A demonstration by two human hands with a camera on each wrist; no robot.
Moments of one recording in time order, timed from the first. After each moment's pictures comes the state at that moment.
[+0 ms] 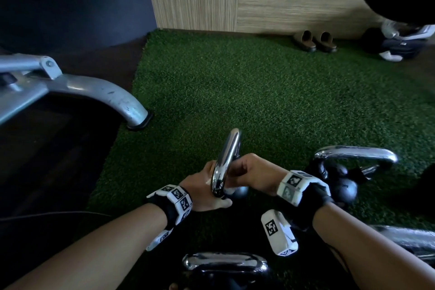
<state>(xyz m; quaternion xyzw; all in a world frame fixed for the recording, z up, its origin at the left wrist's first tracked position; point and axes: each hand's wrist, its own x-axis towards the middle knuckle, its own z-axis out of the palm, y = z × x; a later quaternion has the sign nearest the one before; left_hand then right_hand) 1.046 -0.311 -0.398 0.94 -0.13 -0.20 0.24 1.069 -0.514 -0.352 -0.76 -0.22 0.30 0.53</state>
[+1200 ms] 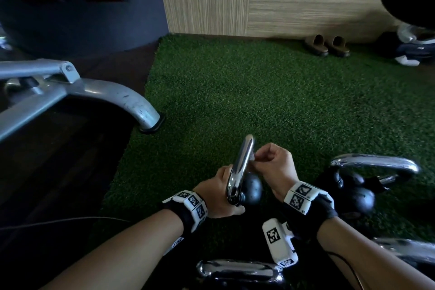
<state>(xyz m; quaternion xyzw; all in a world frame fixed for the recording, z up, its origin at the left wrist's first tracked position) 1.025 -0.324 -0.364 0.94 -0.12 -0.18 0.26 1.068 -0.498 -0.350 -0.74 0.05 -0.01 0.67</state>
